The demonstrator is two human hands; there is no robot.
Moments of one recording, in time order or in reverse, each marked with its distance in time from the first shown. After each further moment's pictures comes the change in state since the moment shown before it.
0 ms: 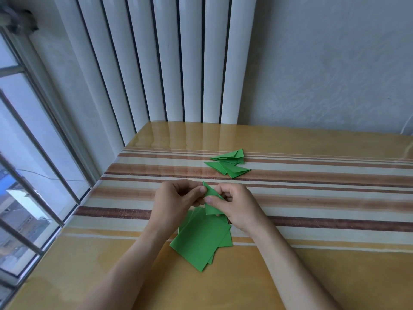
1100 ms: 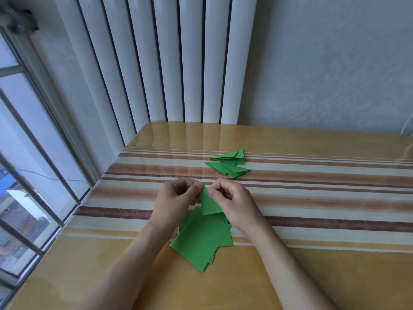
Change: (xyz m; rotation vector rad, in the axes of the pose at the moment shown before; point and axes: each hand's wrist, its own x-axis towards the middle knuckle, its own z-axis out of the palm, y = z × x) left_hand 0.003 0.001 0.003 -0.067 0.030 -0.093; right_hand -0.002 -0.006 0.003 -0.030 0.054 -0.084
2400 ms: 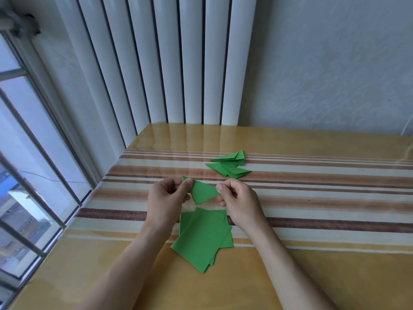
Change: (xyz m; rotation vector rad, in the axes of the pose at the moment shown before) left_hand -0.002 0.005 -0.006 -0.035 0.202 -0.035; right_hand -0.001 -0.001 -0.003 -0.074 0.167 0.122
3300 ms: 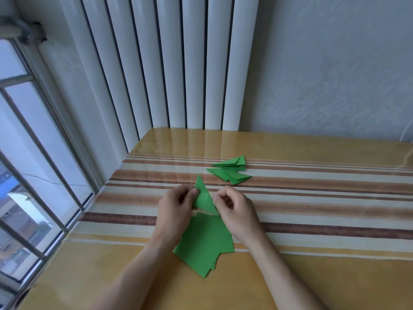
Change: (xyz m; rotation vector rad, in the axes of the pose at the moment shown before) left_hand -0.003 -0.012 0.006 0.144 -0.105 0.099; right_hand -0.008 -0.001 0.007 -0.015 -0.043 -0.075
